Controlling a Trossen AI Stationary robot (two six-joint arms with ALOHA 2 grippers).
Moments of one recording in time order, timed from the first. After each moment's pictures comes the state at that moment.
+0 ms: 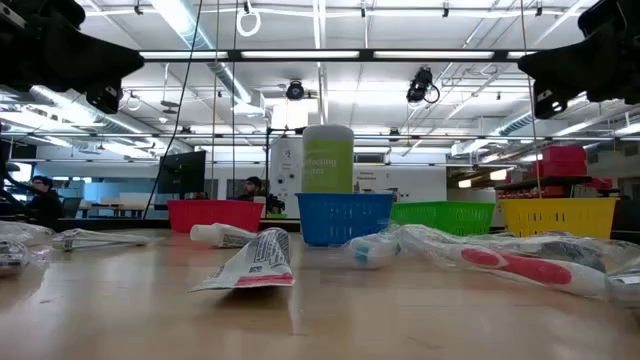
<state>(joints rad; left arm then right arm) -0.49 0.01 0.03 0.07 -0.55 -0.07 0.31 0.18 0.01 0.24 0.26 0.01</state>
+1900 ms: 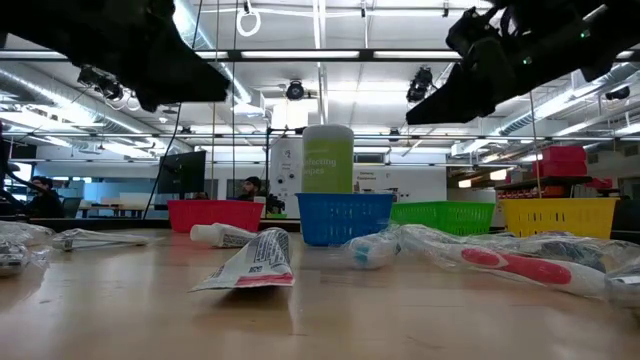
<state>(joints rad) -0.46 1.16 0.41 0.41 -0.80 -0.34 0.06 1.16 0.45 0.33 0.29 0.00</state>
